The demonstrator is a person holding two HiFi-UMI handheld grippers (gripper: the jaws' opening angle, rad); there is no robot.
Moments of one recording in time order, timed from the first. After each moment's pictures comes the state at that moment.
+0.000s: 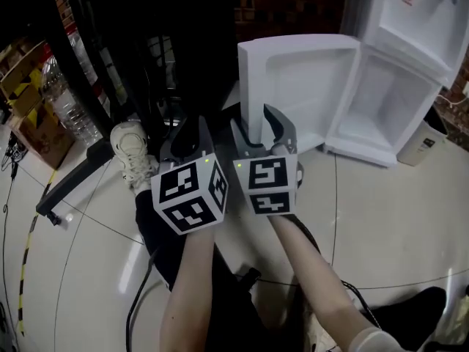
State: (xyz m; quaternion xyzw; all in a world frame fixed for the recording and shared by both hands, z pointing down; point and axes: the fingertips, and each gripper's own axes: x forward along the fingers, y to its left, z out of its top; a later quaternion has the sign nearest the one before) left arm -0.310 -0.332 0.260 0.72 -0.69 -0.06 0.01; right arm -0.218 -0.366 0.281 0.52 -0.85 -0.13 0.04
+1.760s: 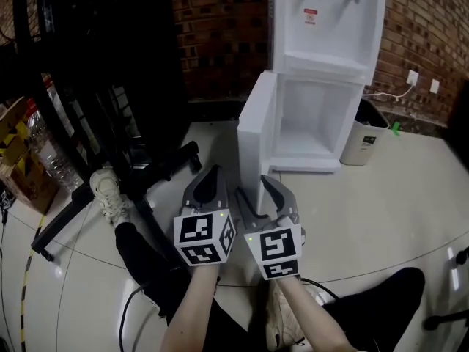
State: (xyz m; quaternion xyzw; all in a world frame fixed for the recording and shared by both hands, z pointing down) left arm -0.143 -0.275 0.259 0.83 -0.55 -0.07 -0.01; right arm -0.082 -0.240 0.286 0.56 -0.82 -0.10 0.06
